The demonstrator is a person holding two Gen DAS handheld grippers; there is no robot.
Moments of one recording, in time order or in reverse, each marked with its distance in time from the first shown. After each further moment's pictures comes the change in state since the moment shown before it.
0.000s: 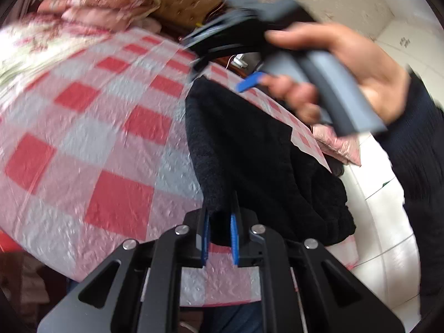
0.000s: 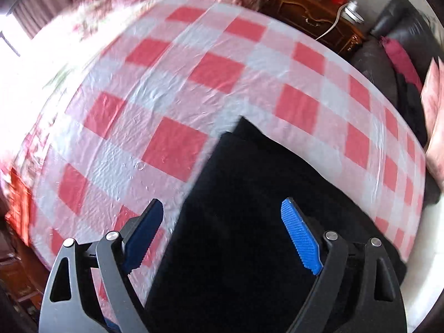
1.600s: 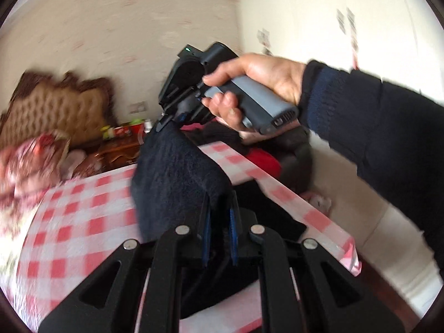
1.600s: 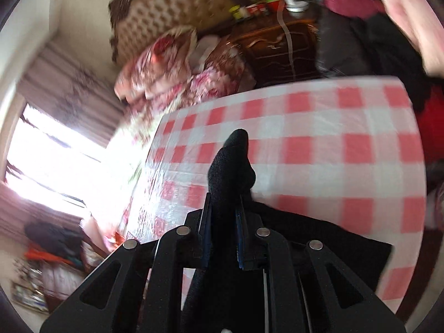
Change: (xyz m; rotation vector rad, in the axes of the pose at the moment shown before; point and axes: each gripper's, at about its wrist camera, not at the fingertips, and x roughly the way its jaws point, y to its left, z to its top) left arm 0.034 -0.332 -0.072 0.791 -0.202 0.006; right arm -0.092 -0.372 -0.150 0.410 -0.339 0.649
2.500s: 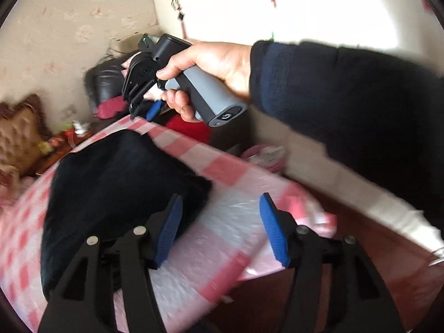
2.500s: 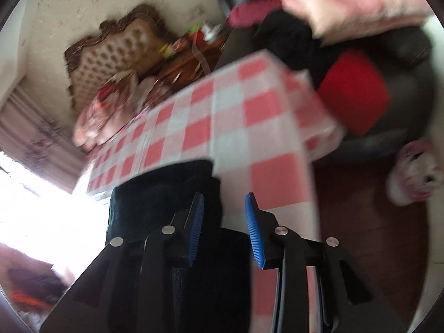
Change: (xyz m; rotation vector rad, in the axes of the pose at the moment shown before) left arm 0.067 -0.104 -0.061 0.200 0.109 -0.294; right arm -0.047 -0.179 -0.077 0.123 -0.251 -0.257
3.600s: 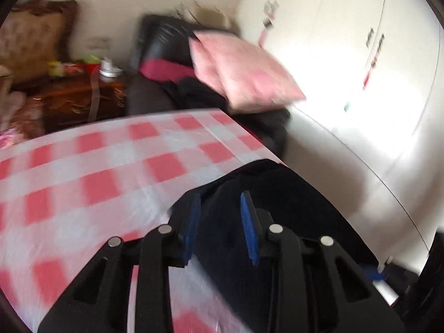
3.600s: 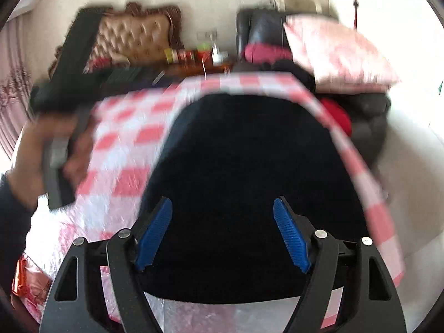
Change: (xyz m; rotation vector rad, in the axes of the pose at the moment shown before) left arm 0.072 0.390 0.024 -0.414 0.068 -0.184; right arm 0.007 0.185 -0.217 -0.222 -0.174 -0.311
